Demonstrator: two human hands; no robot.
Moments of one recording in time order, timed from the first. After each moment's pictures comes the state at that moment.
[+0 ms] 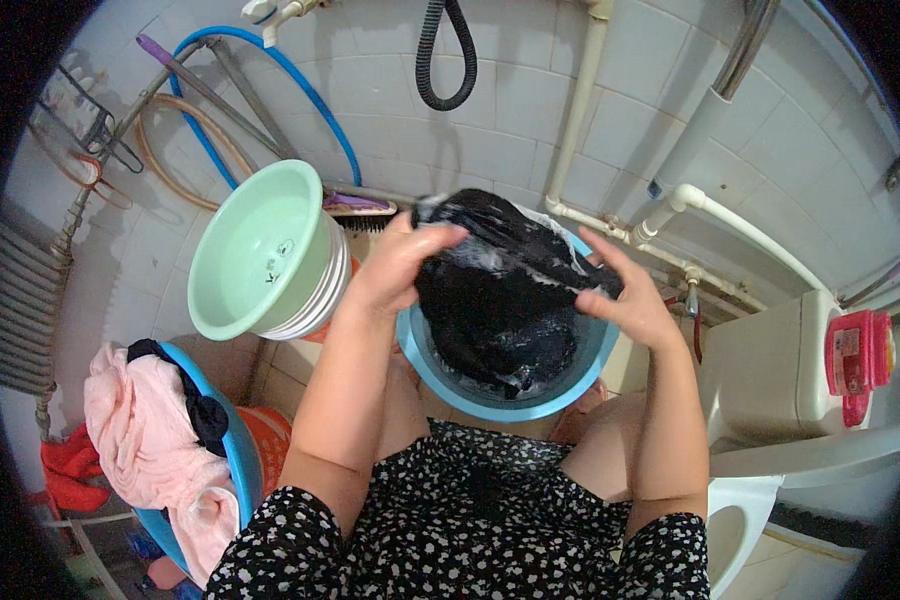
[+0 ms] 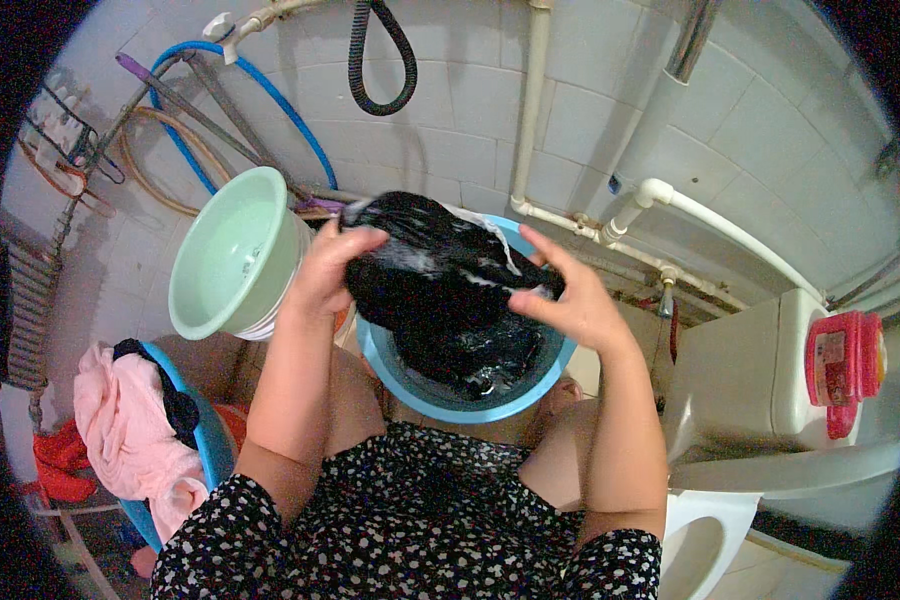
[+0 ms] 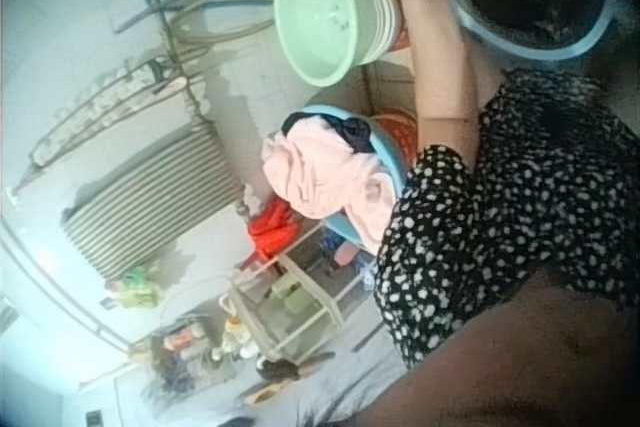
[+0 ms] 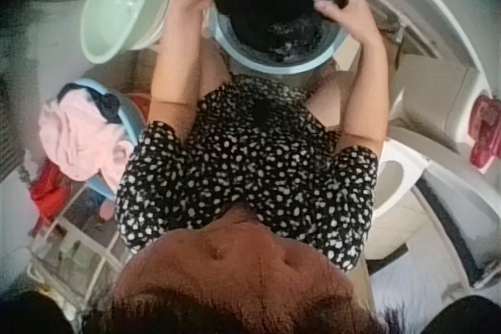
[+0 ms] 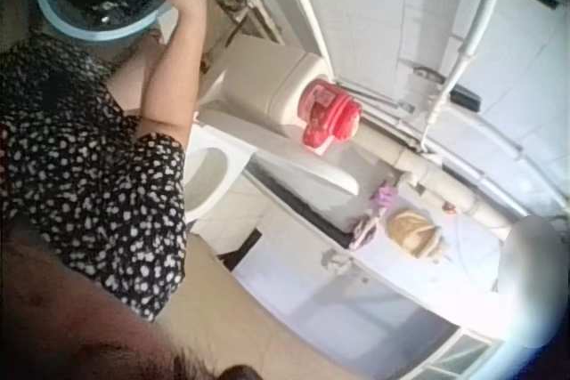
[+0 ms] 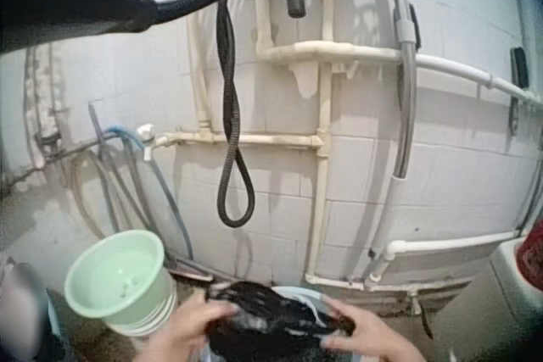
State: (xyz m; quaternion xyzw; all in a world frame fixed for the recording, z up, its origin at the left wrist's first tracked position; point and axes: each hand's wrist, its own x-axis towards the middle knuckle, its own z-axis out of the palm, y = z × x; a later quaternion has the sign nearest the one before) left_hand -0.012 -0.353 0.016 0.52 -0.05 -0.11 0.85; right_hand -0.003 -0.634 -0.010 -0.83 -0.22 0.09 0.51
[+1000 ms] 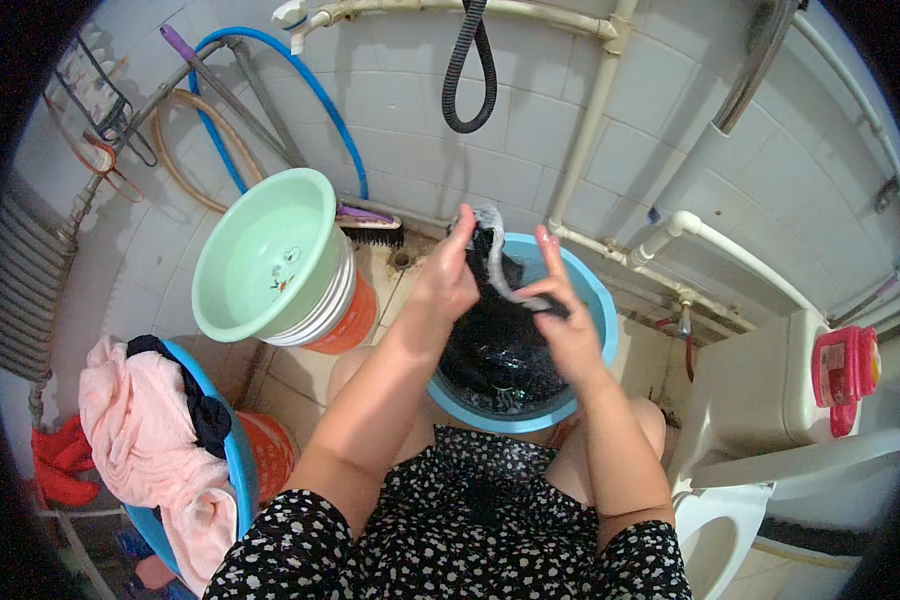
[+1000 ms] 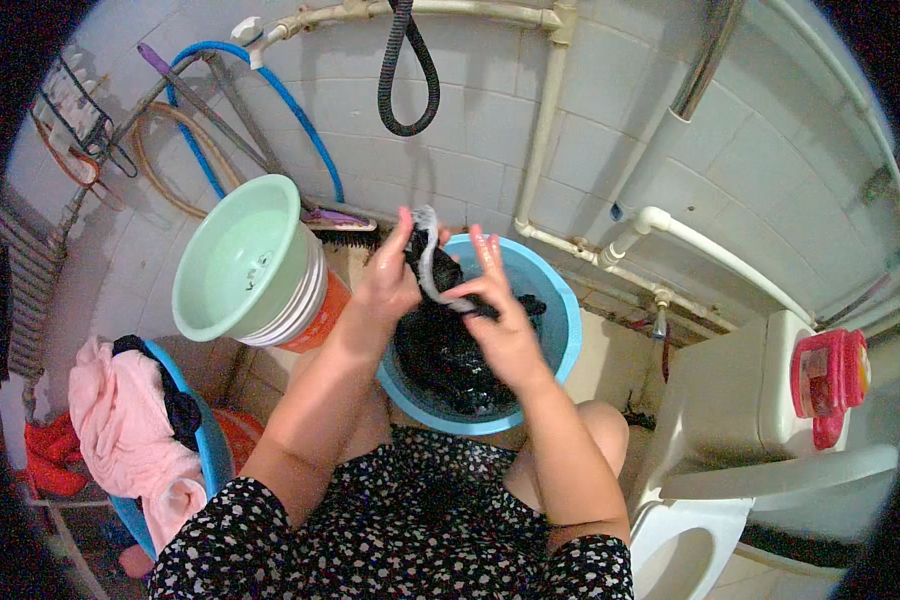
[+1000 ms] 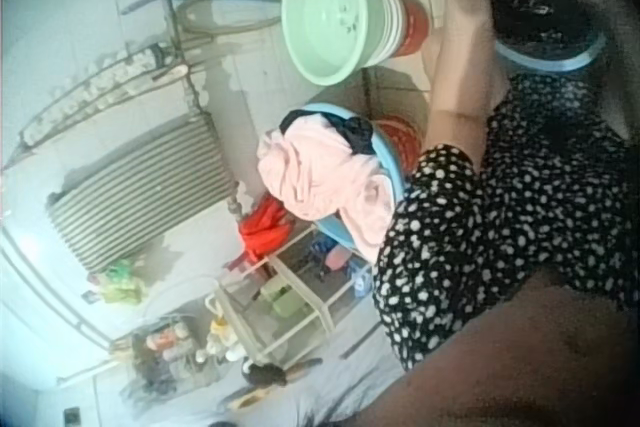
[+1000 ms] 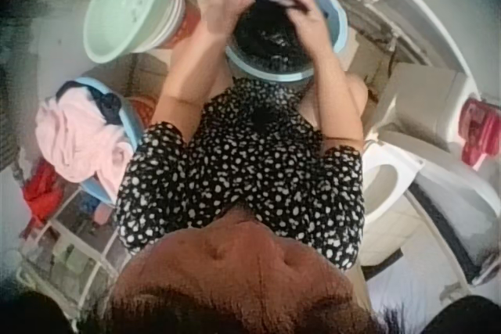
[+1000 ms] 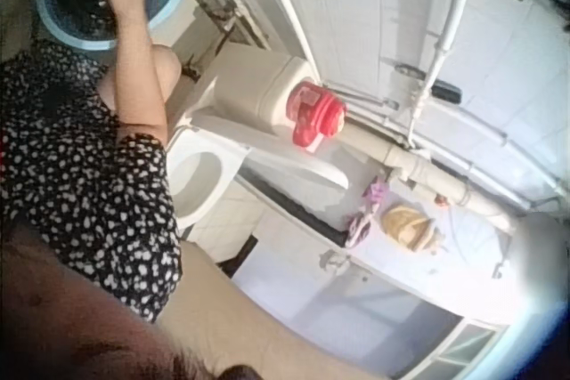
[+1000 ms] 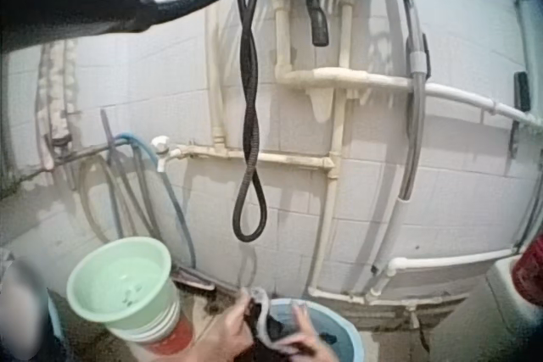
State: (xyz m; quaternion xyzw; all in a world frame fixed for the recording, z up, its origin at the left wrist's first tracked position) left_hand 0.025 -0.370 -0.051 0.21 -0.08 -0.19 0.95; right_hand -0.026 -0.551 -0.027 -0.67 -0.32 -0.02 0.67
